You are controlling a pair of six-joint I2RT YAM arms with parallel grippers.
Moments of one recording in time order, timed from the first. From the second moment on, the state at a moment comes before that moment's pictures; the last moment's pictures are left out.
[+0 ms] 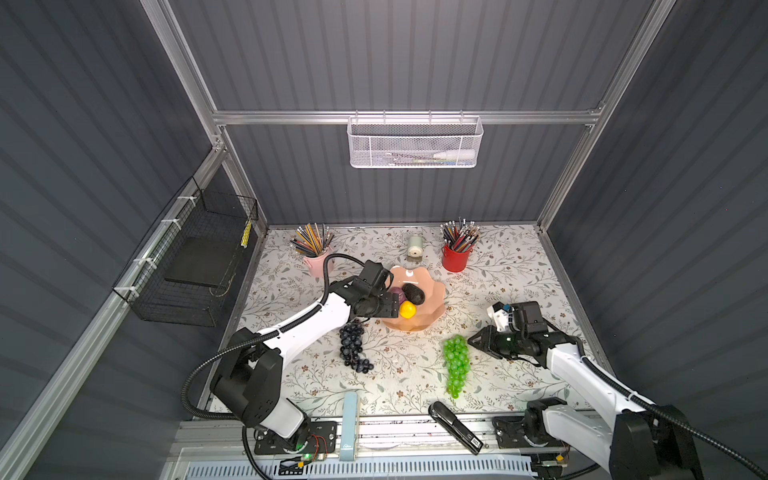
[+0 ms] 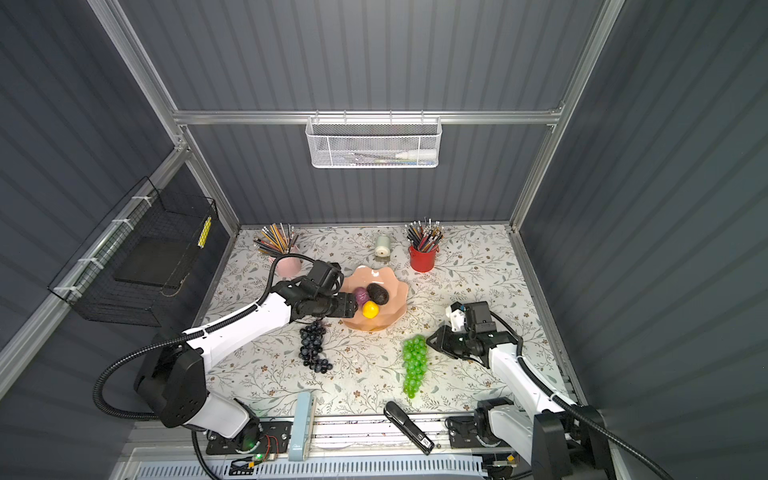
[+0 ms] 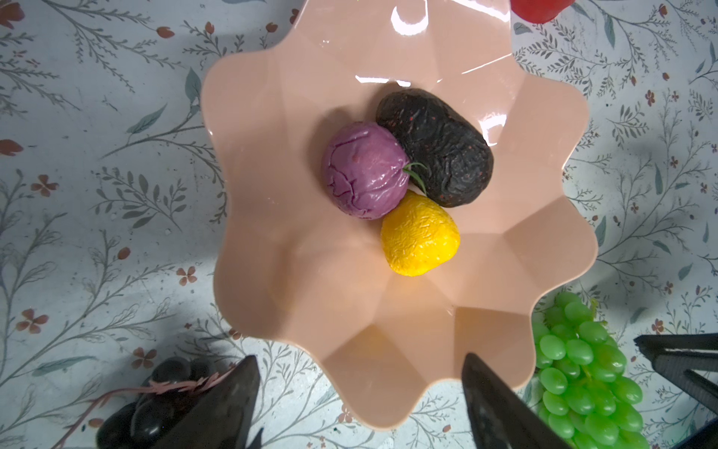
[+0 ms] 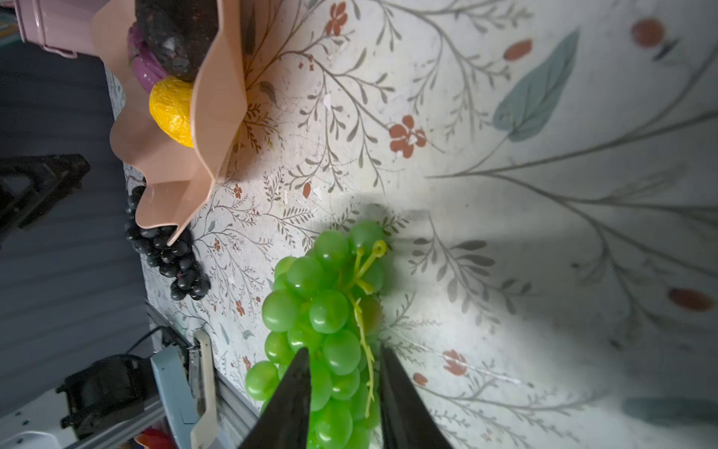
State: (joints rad) left arm -0.67 1.54 1.12 -0.58 0.03 -0.49; right arm 0.14 1.05 0.45 -0.45 -0.58 0.49
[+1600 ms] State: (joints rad) left arm -0.67 1.54 1.12 -0.58 0.03 -0.49; right arm 0.17 0.99 0.45 -0.37 -0.58 0.50
